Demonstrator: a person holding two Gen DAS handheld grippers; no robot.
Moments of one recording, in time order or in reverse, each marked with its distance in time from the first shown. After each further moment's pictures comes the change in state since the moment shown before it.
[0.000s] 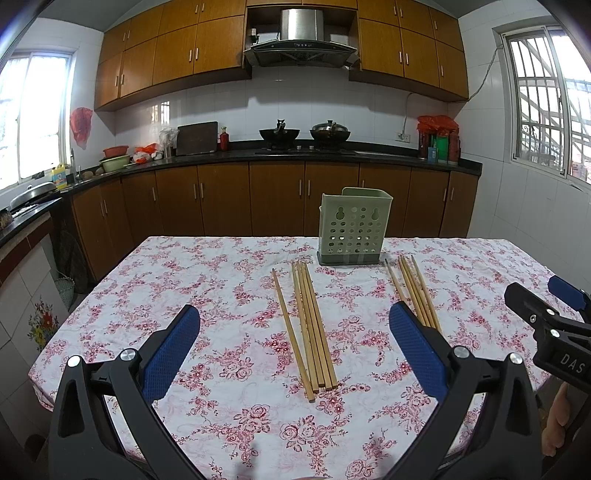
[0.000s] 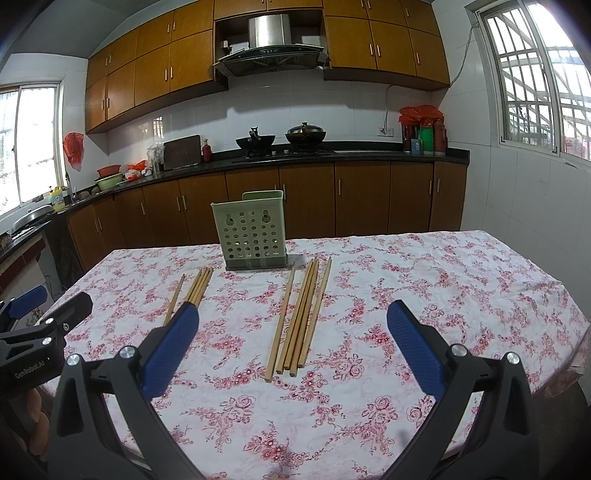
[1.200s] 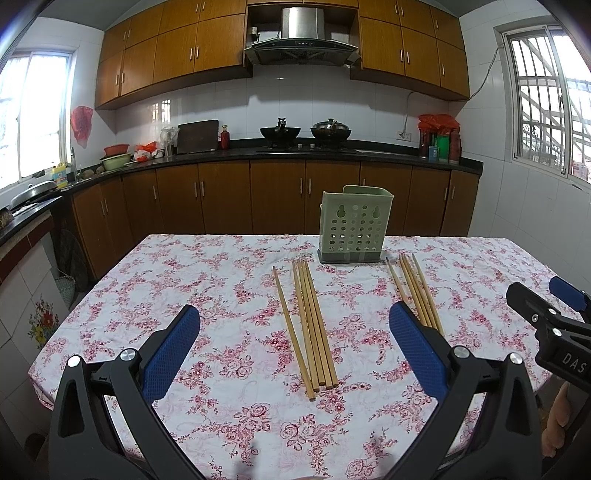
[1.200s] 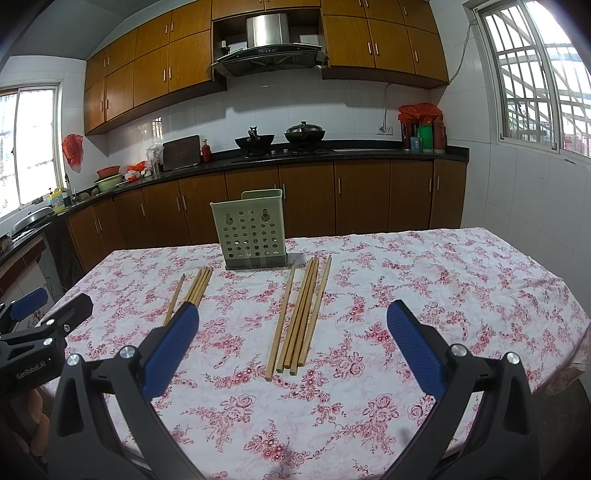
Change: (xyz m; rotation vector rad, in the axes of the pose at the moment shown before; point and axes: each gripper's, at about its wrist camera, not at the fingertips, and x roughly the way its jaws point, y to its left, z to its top) left arm 0.000 0.000 0.000 0.001 0.003 0.002; right arm 0.001 -0.001 -0.001 0.005 0.002 0.002
